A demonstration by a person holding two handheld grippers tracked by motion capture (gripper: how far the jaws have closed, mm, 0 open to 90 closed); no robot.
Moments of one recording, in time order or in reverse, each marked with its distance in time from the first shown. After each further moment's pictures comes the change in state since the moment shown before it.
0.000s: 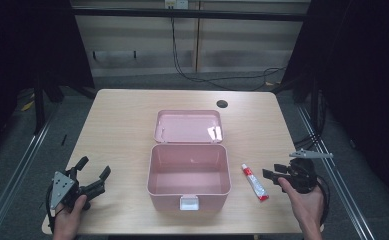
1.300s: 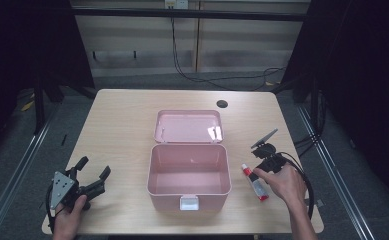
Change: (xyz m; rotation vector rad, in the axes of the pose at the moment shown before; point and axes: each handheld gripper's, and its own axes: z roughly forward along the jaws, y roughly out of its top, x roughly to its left) left arm 0.000 0.000 0.000 0.000 0.001 0.000; right arm 0.022 0.049 0.078 0.624 -0.052 -0.104
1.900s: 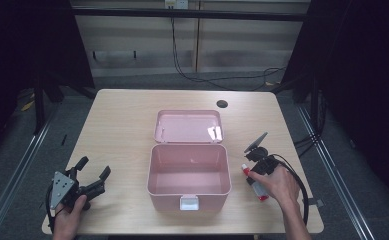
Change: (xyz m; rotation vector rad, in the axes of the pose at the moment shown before) left arm 0.000 0.000 0.000 -0.001 -0.003 -0.001; right arm 0.006 0.007 0.025 0.086 -0.031 -0.018
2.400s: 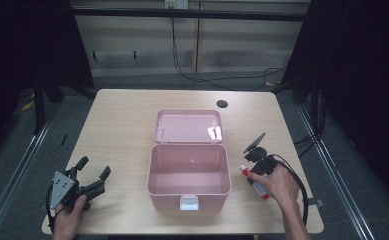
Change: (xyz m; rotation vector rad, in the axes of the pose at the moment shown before) left arm 0.000 0.000 0.000 0.000 -0.001 0.000; right arm 0.002 0.000 0.000 0.001 -0.026 -0.025
